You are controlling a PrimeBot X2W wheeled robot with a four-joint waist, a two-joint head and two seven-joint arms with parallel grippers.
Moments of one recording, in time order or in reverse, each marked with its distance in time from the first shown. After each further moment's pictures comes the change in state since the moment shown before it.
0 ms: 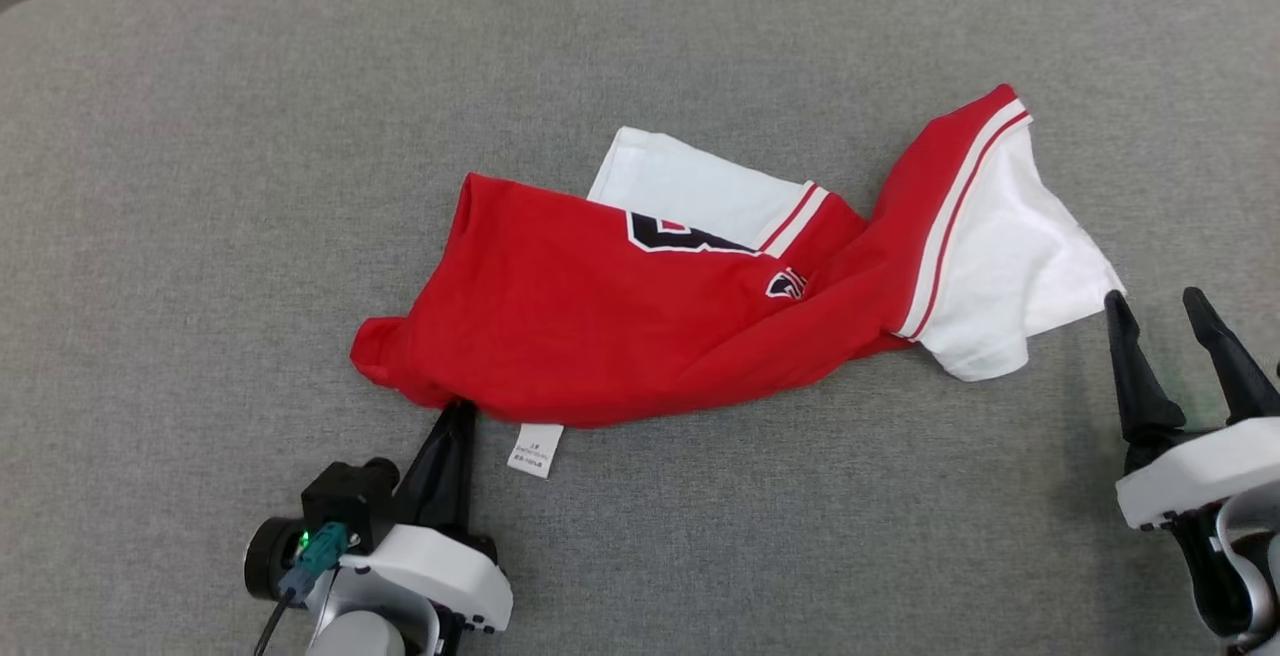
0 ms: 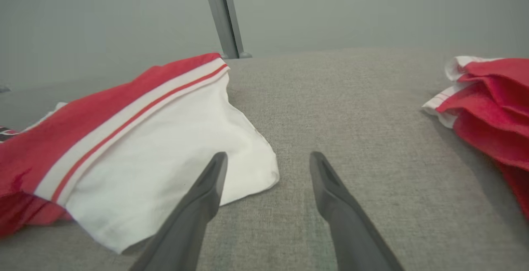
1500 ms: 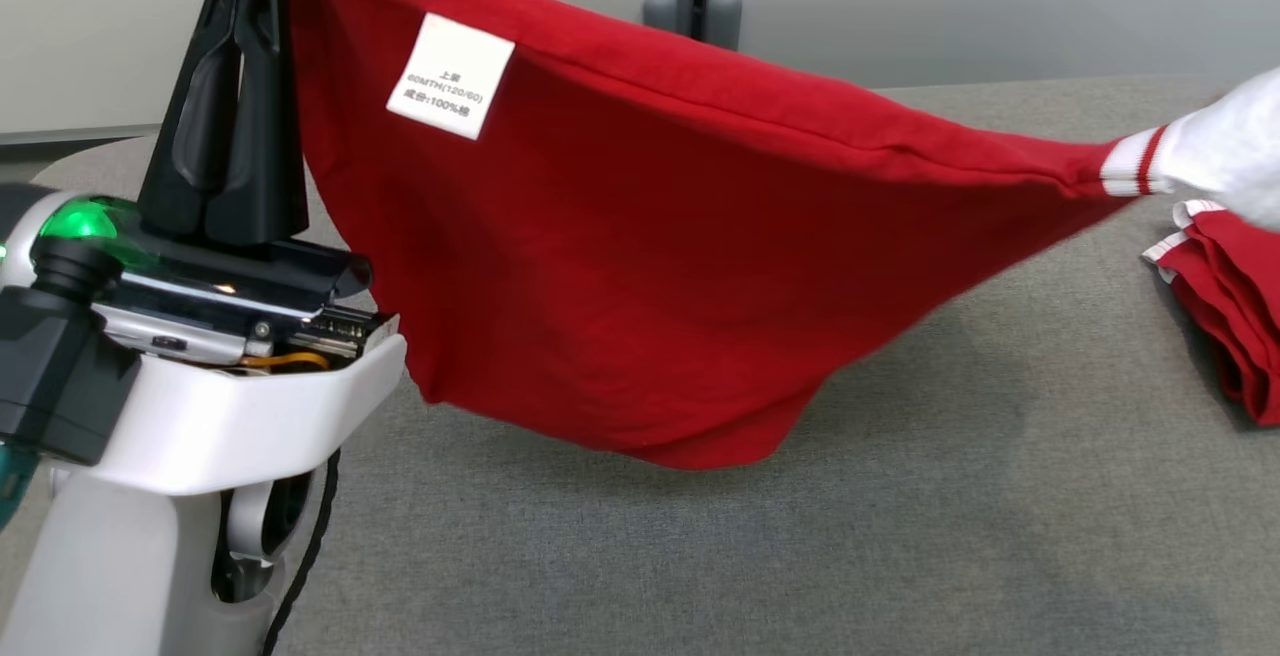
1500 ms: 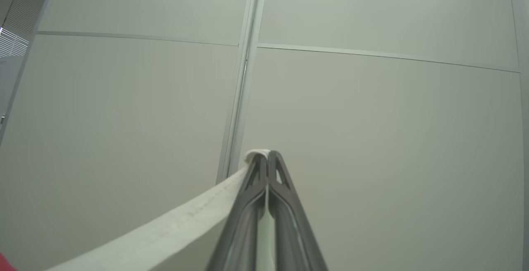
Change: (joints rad) left arm -0.269 0.152 0.085 -0.797 0.105 0.097 0.174; right arm -0.143 -0.101 -0.200 -0.601 -0.027 0.000 0.027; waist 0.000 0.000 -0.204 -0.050
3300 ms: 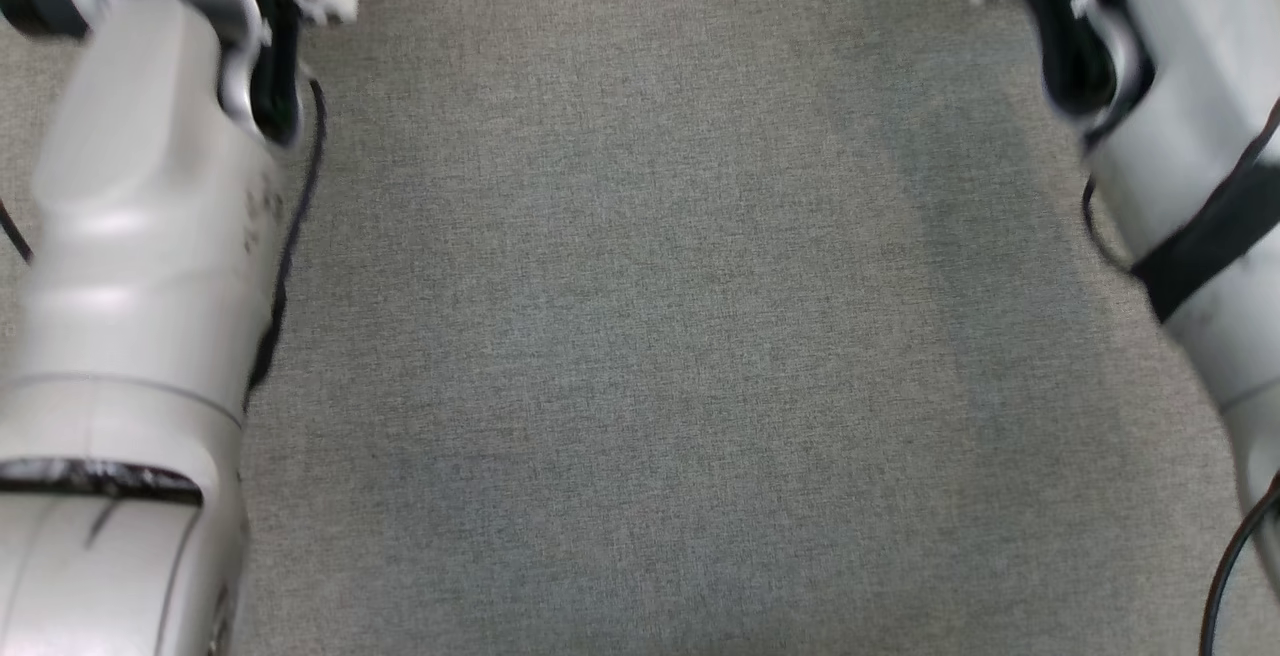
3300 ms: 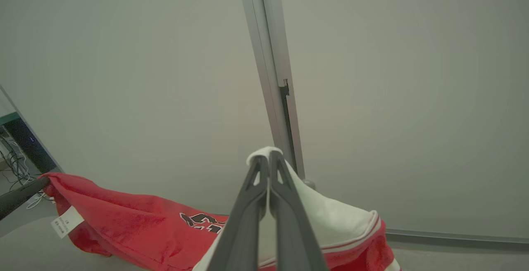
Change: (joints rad) left arm -0.878 -0.153 0.060 1.534 -0.156 -0.186 -0.203; right arm -1.021 0.185 0.805 1.290 0.397 0.000 -0.238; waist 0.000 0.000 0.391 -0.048
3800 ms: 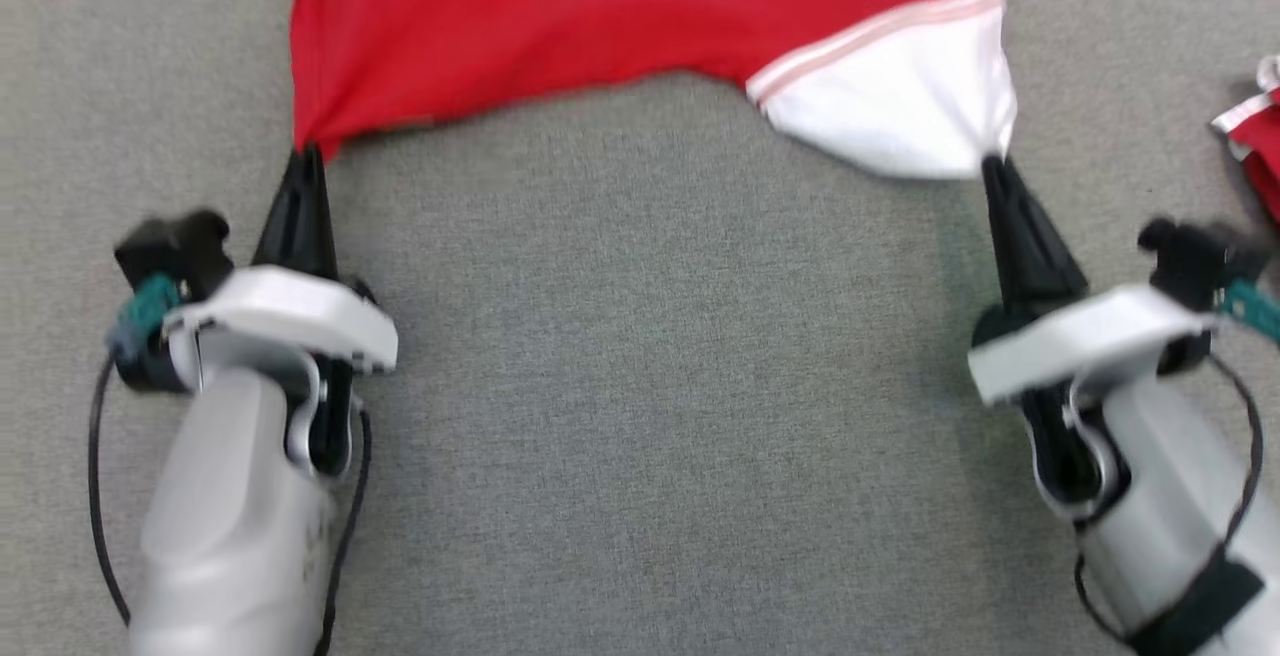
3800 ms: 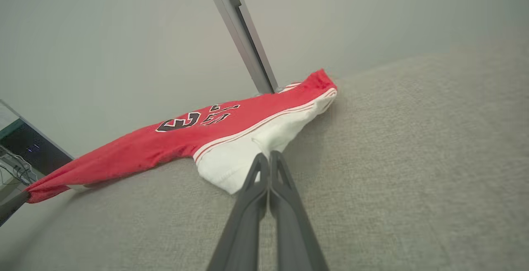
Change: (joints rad) left arm 0.652 -0.024 0.136 -0.385 0.042 -0.030 -0.003; right arm 0.737 -0.059 -0.189 -0.346 0.001 0.000 -0.023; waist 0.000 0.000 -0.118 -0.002
